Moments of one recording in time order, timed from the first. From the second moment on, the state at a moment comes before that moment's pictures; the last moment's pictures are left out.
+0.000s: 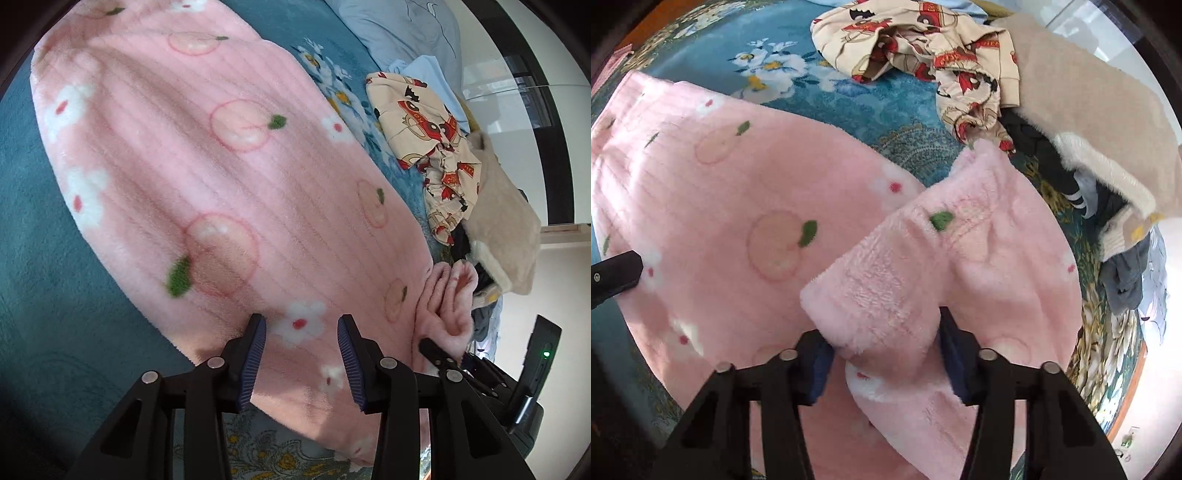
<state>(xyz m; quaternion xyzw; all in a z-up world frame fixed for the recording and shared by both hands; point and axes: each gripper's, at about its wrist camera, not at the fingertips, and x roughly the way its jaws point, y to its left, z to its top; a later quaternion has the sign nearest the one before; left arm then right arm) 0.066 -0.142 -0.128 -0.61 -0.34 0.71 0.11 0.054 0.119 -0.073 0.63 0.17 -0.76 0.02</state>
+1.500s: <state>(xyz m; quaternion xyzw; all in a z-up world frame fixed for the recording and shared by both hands) 0.064 -0.188 -0.099 -0.53 -0.39 0.75 0.09 0.248 0.457 0.005 0.46 -0.34 -0.72 -0.40</state>
